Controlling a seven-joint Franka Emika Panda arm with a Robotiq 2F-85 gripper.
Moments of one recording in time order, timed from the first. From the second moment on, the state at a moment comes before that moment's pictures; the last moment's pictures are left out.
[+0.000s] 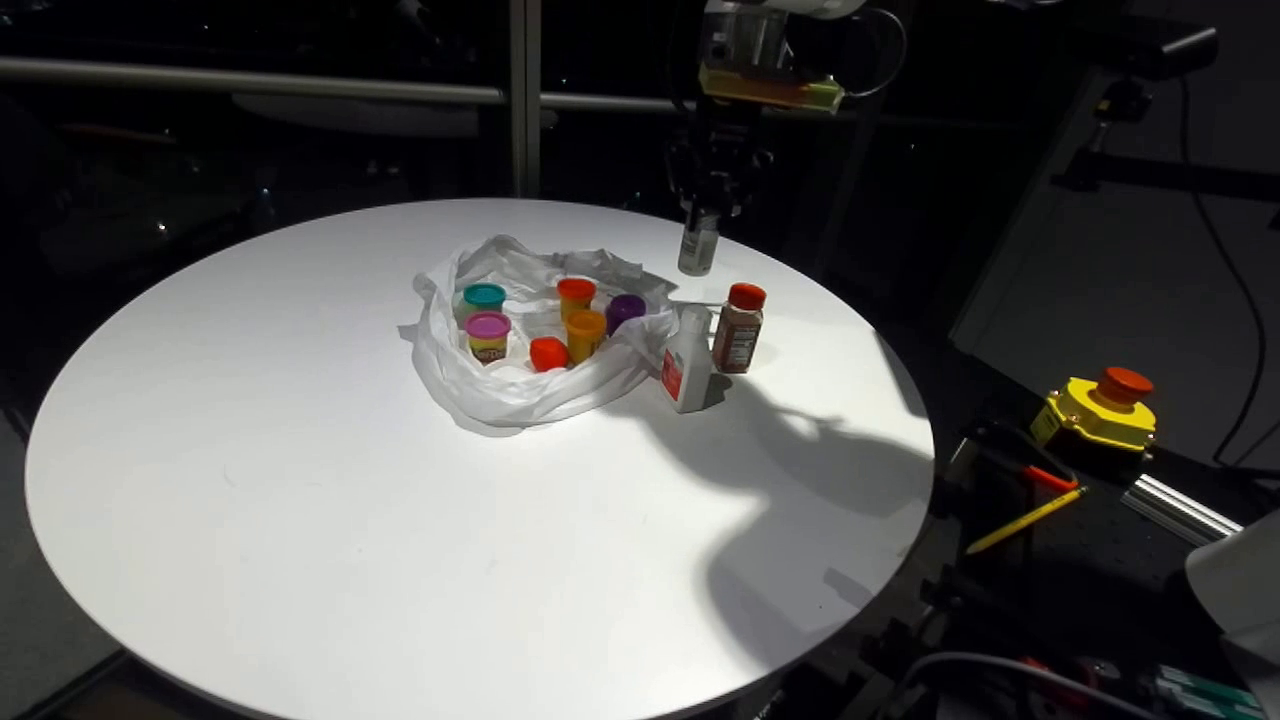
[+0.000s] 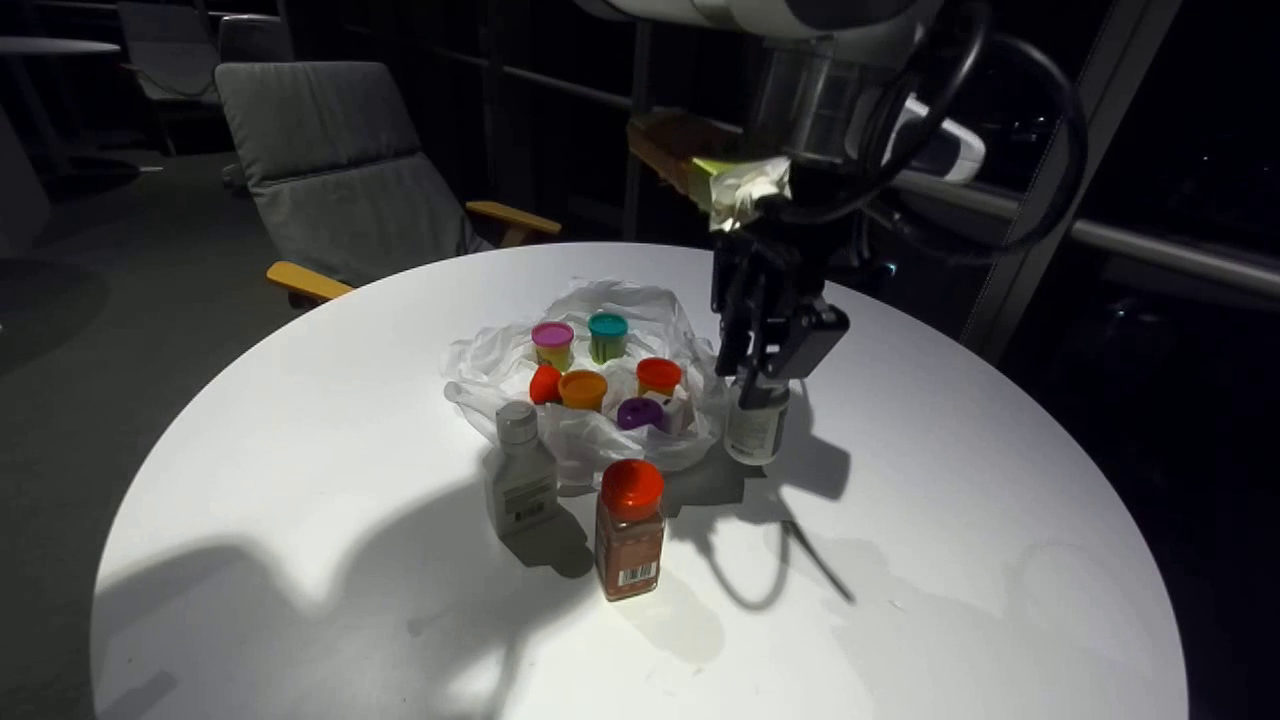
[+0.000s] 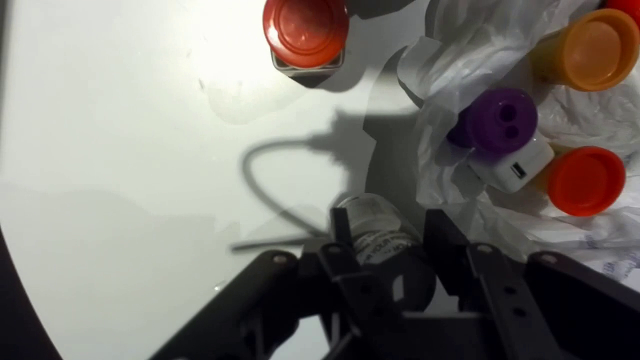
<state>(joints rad) -0.09 0.44 -0.16 -1.94 0.14 2.33 0.45</state>
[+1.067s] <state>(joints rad) -0.11 0.50 -0.16 -2.00 0.19 2.40 0.39</state>
